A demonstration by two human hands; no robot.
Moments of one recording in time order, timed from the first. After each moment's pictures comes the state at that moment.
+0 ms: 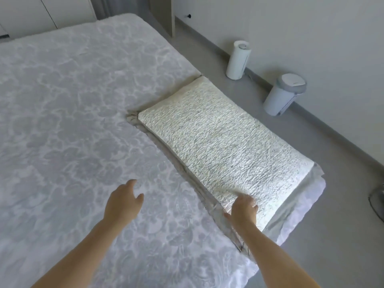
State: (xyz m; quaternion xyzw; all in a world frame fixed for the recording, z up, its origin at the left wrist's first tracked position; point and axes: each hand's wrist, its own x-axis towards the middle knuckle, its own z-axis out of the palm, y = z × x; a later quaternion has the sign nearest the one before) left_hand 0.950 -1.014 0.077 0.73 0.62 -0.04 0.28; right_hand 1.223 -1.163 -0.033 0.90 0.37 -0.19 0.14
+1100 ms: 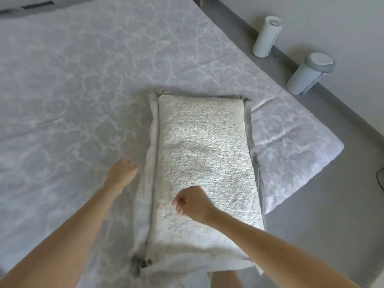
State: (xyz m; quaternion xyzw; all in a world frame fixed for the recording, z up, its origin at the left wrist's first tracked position) left_hand 0.705 -1.064 0.118 0.58 0.71 0.04 0.39; right_hand 0.875 -1.204 0.137 0.69 0.55 -0.47 -0.08
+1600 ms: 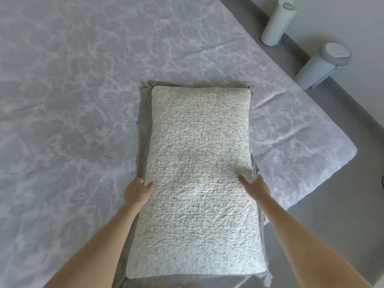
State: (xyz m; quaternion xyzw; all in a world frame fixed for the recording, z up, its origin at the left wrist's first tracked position) left_hand 0.743 -1.096 -0.001 0.55 0.72 -0.05 0.41; right_hand 1.071 -1.211 -0.006 0.90 0.25 -0.35 -0.09
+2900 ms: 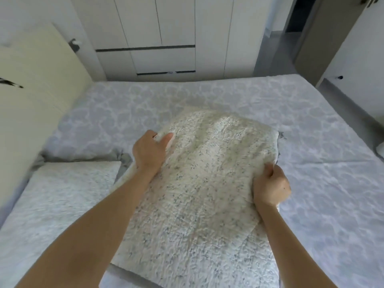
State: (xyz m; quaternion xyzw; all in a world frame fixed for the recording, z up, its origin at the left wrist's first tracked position) left_hand 0.440 -0.821 0.280 0.52 0.77 0.36 0.07; right_hand 0.716 -0.868 0.220 0.79 0.41 -0.05 -0.45
